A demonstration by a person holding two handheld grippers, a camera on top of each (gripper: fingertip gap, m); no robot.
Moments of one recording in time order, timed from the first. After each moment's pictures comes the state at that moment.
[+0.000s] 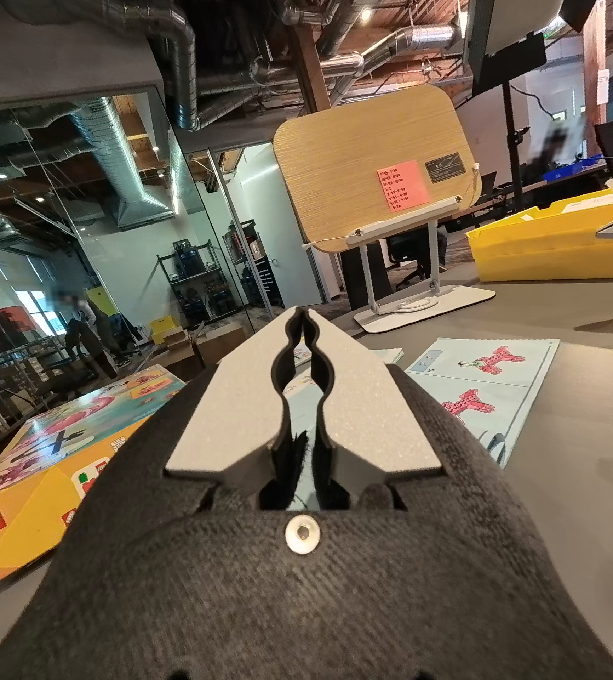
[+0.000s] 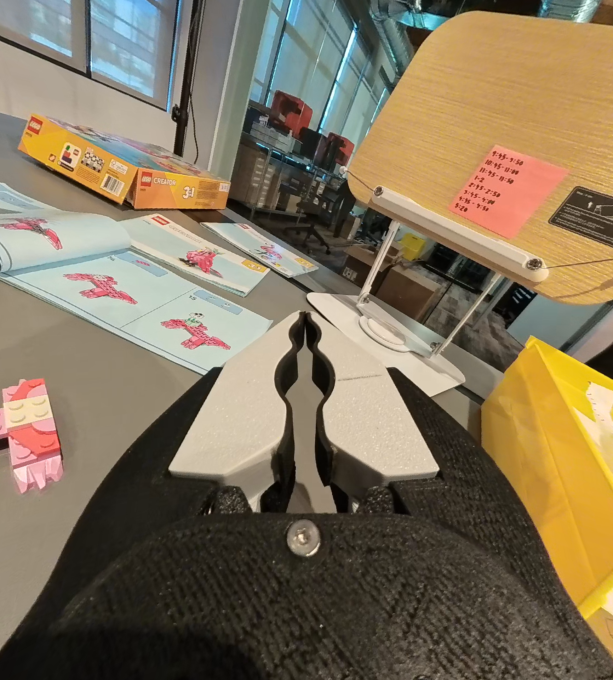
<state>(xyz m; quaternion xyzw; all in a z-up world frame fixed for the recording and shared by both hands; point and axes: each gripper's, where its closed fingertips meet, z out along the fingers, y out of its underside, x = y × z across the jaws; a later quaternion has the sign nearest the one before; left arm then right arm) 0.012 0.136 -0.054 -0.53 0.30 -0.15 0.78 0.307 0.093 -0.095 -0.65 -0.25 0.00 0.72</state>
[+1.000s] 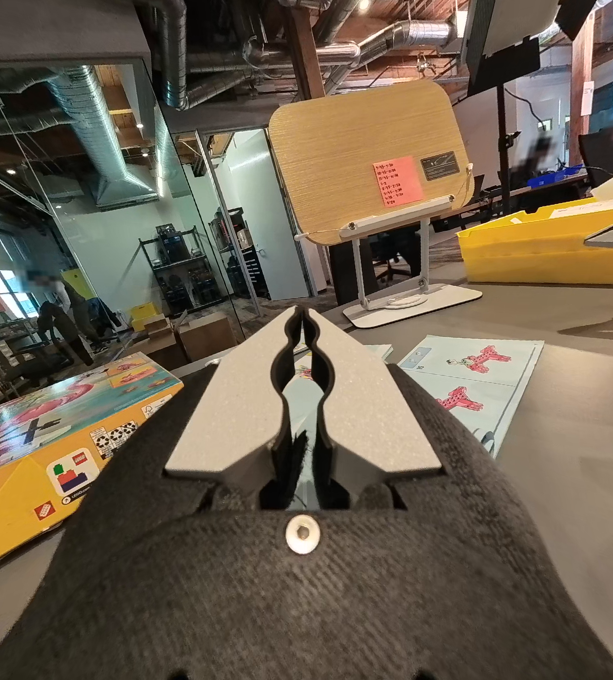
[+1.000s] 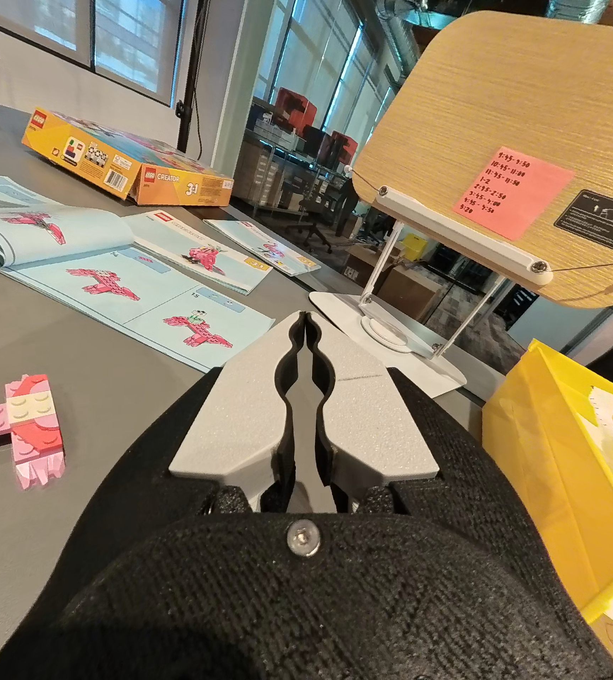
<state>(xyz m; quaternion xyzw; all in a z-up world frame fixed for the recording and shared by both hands) 0.014 0.141 -0.059 -0.54 0.30 -0.17 0.77 0.305 0.094 -0.097 -0.65 -0.26 -0.01 0.72</state>
